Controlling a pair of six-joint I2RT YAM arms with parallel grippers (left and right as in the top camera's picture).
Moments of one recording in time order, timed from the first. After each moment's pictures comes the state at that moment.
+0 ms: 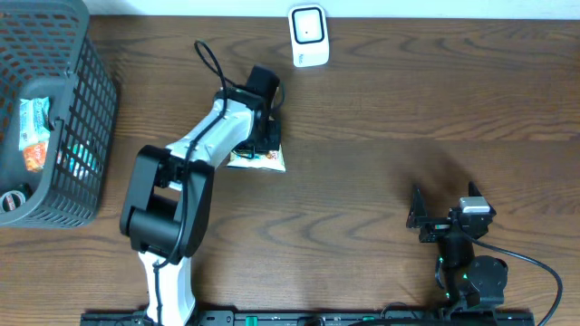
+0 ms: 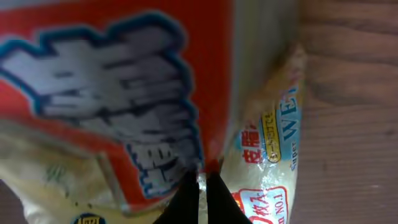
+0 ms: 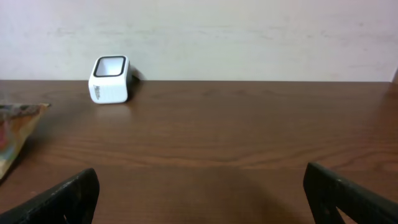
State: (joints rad) left arm -0.36 2.06 1.44 -0.79 0.05 -0.33; right arm 0.04 0.01 0.01 -0.07 -0.01 0.02
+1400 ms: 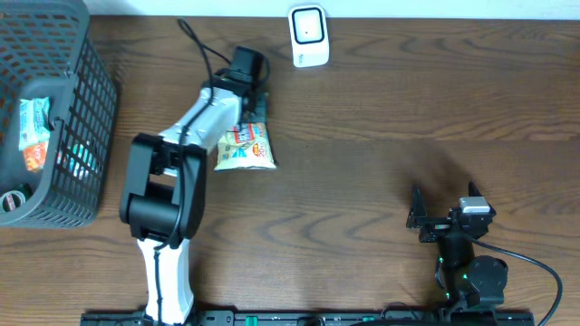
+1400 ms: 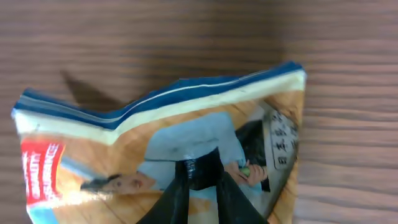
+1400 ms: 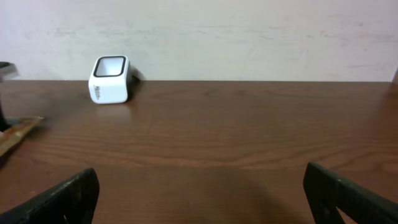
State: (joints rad) left arm -0.27 2.14 1.54 -0.57 -0.11 -0.22; right arm 0.04 0.01 0.01 -0.07 -0.01 0.02
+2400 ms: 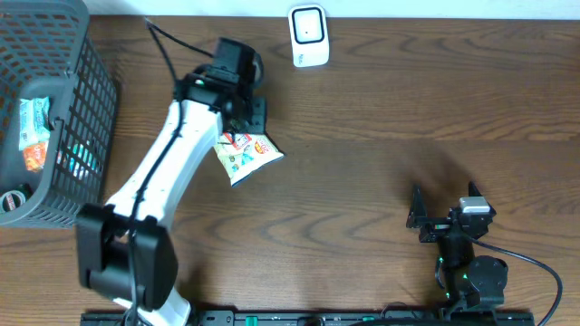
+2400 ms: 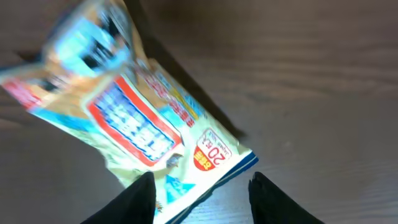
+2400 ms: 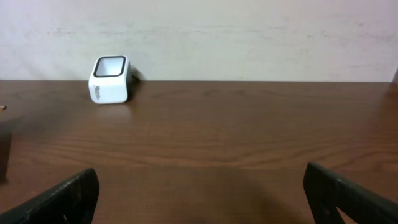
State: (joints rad) left arm -0.32 1.78 1.49 -0.91 0.06 -0.25; right arm 0.04 0.01 0.01 -0.07 -0.01 0.02
